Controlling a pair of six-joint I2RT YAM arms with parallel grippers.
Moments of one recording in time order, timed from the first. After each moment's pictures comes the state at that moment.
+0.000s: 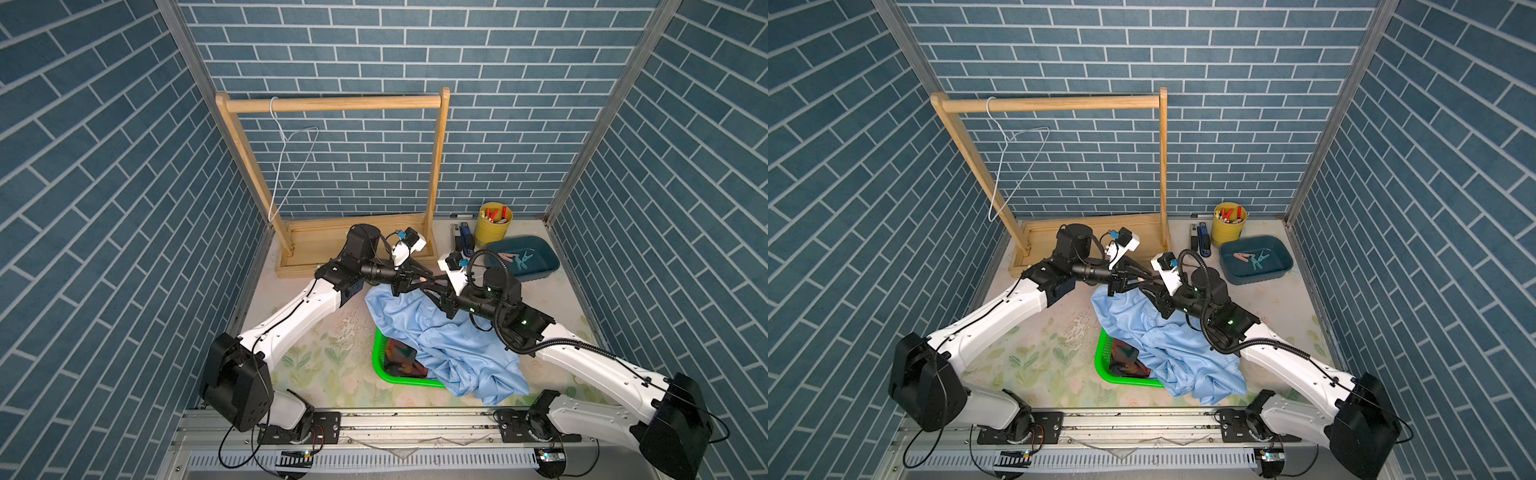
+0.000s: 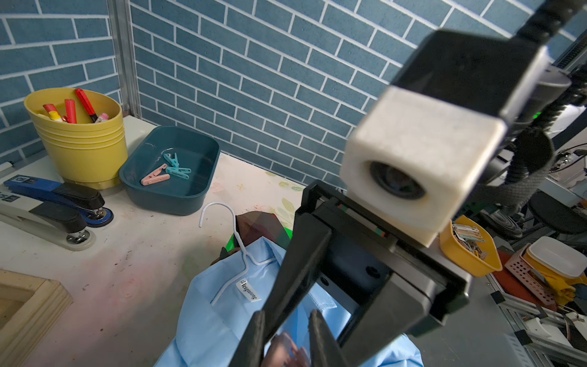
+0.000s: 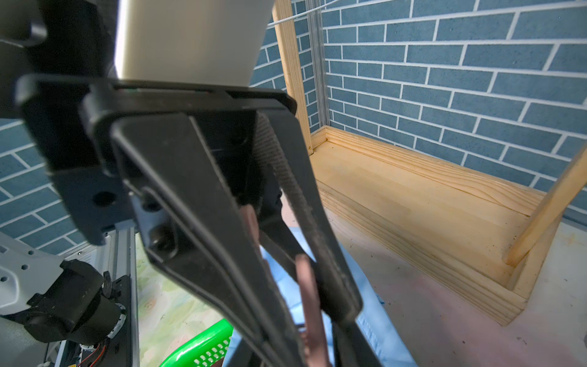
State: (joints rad) left arm -0.56 1.45 1.20 -0.17 0.94 0.00; right arm 0.78 1.13 0.79 0.11 -0.31 0.10
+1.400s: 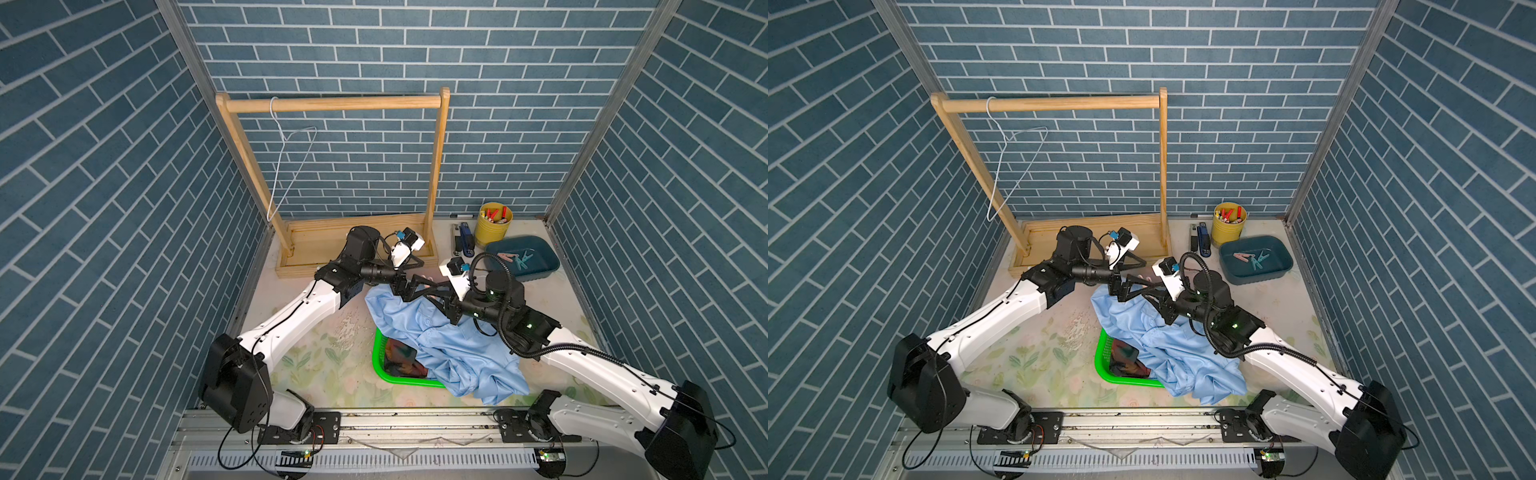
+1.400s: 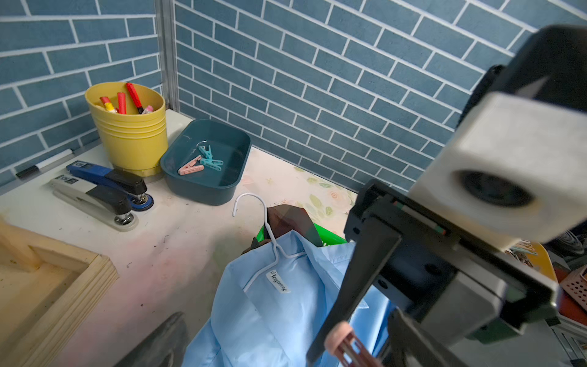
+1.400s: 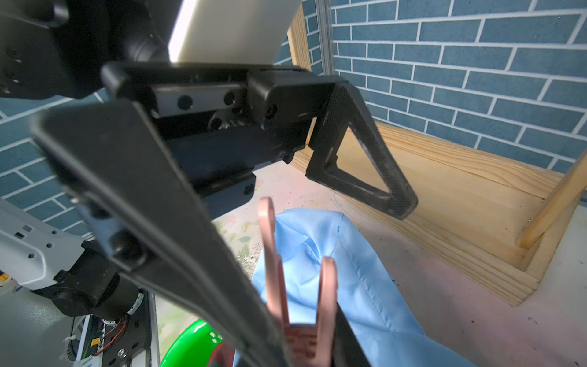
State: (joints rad) left arm -0.55 1.42 1.16 -0.16 0.80 0.00; right arm 0.79 1.07 0.77 0.04 -0.33 0.10
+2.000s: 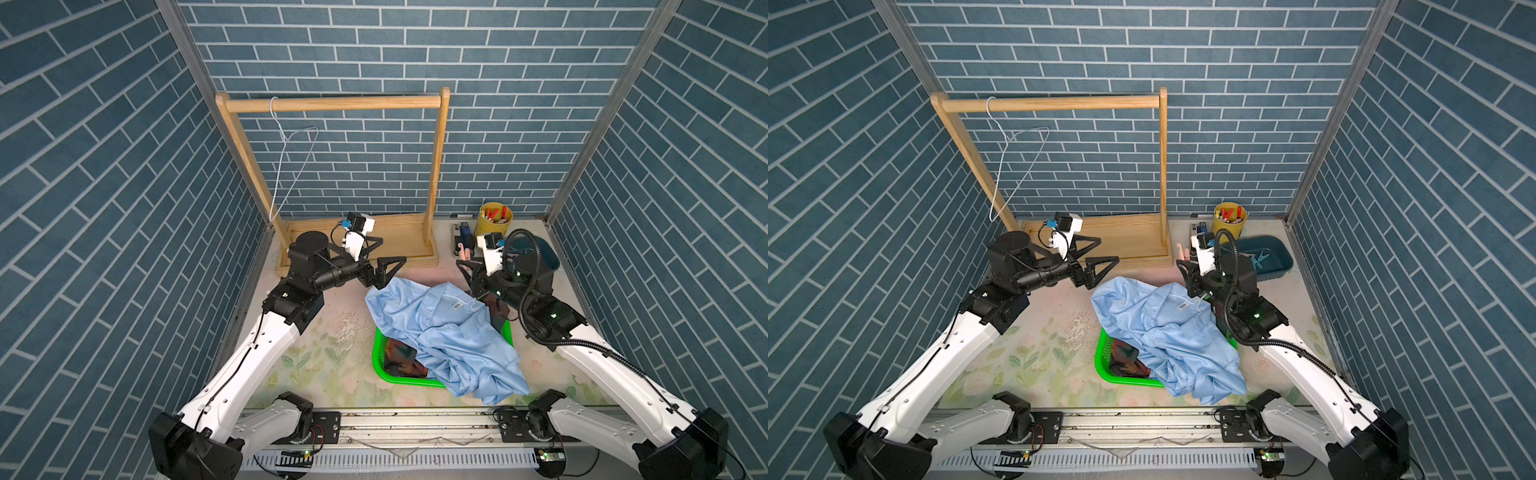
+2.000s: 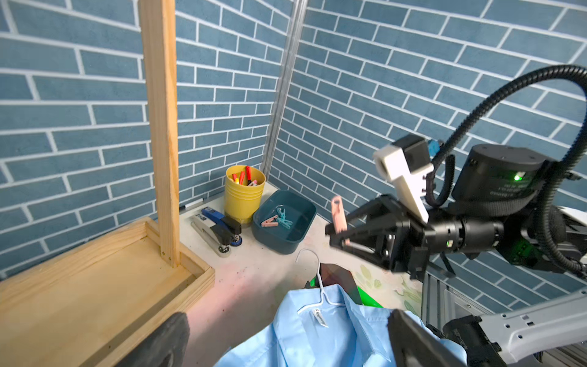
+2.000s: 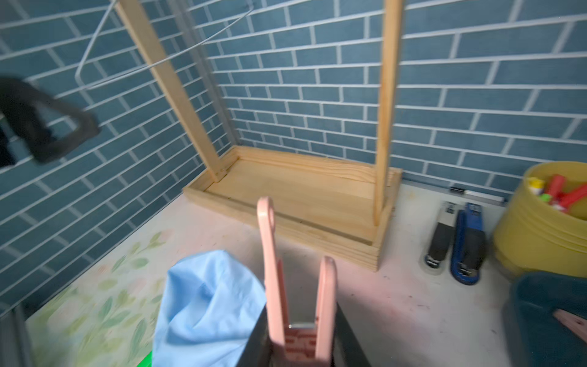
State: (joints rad) left arm -0.42 1.09 1.06 -0.14 0.58 -0.21; right arm 0.51 1.04 0.90 -0.11 -0.12 0.16
